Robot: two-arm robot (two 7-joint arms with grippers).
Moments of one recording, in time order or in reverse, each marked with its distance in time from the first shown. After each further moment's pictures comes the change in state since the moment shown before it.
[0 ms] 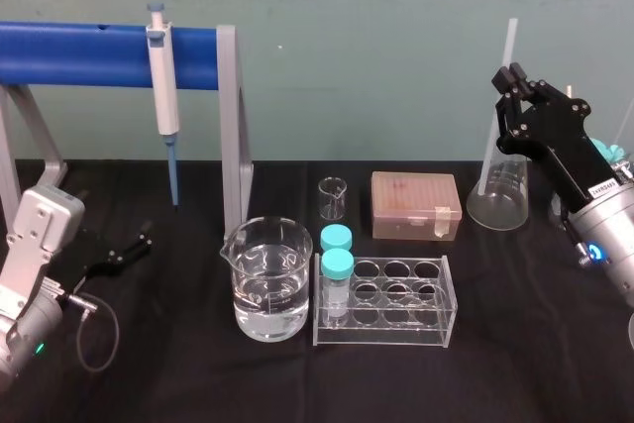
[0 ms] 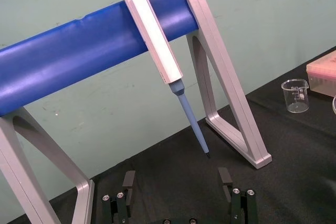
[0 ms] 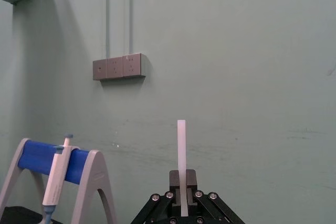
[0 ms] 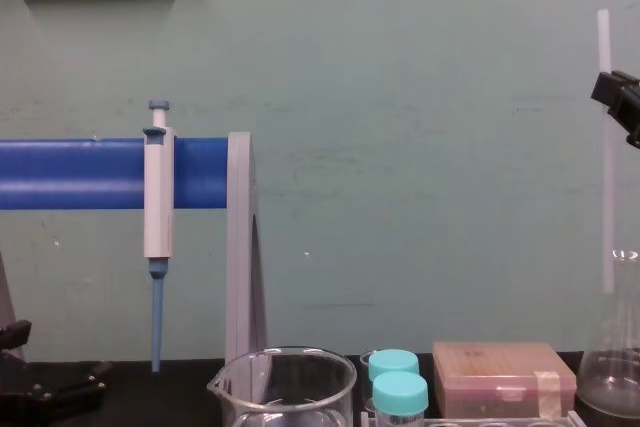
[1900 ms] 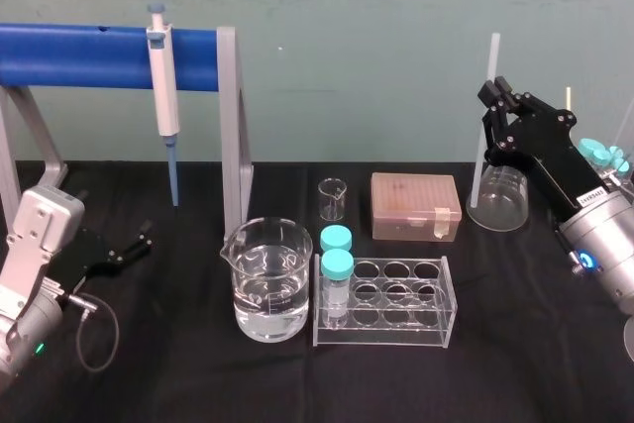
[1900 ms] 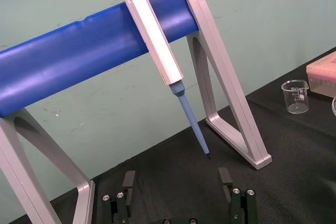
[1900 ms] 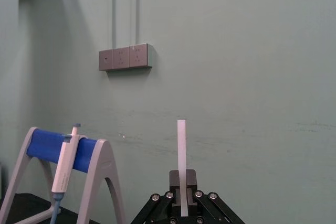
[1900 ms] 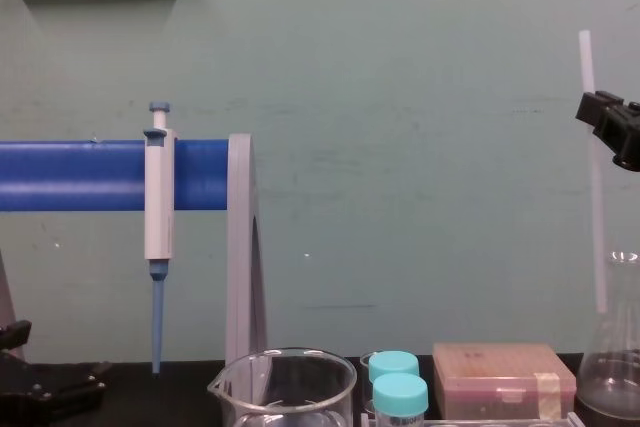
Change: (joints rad) left arm 0.000 0.000 0.000 0.000 0.000 0.000 0.000; right arm -0.007 -0.002 -0.010 0.000 -0.020 0.024 0.010
